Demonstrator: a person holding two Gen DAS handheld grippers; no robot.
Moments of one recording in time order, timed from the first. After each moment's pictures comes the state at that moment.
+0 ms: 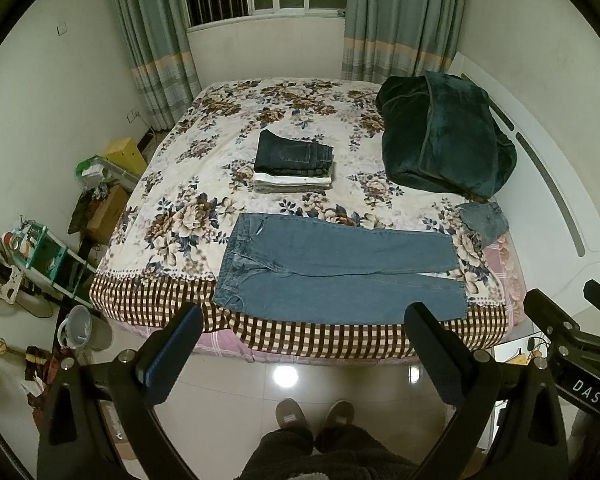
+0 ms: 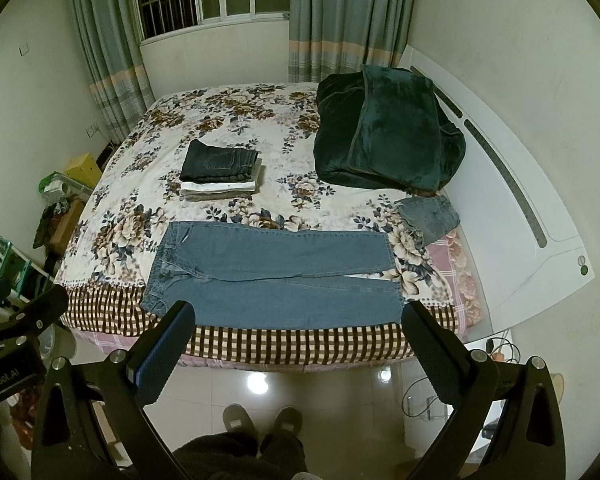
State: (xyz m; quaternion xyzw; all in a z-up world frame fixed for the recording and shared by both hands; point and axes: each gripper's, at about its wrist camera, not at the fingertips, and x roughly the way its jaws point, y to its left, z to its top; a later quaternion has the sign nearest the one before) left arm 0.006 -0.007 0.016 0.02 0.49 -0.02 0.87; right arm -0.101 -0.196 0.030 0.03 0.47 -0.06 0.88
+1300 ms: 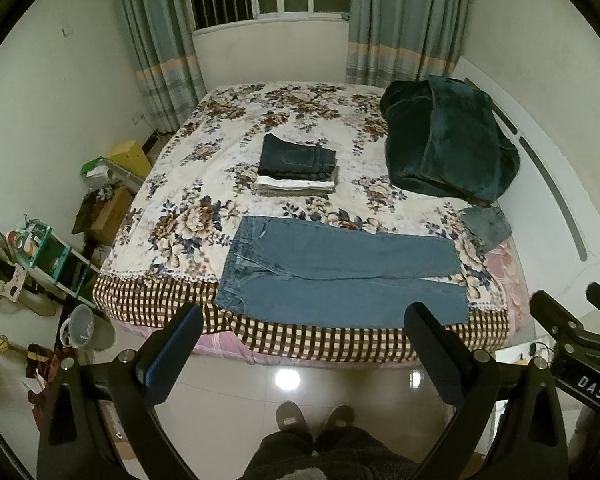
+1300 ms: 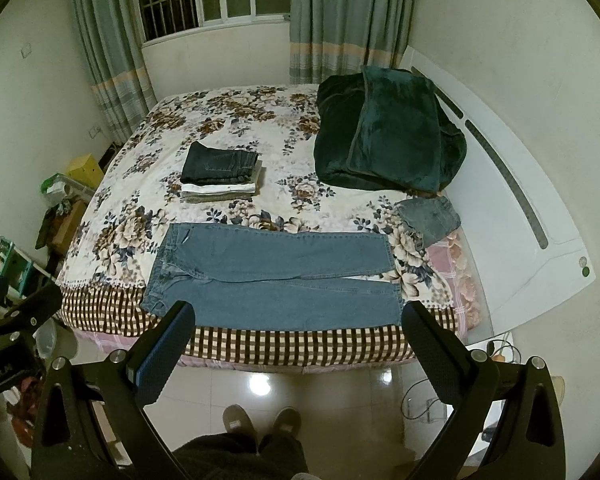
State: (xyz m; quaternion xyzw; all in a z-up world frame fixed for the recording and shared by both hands) left arm 0.008 -0.006 0.021 0.02 0.48 -0.01 0.88; right arm -0.105 -0.209 0.038 0.03 0.47 -0.06 0.88
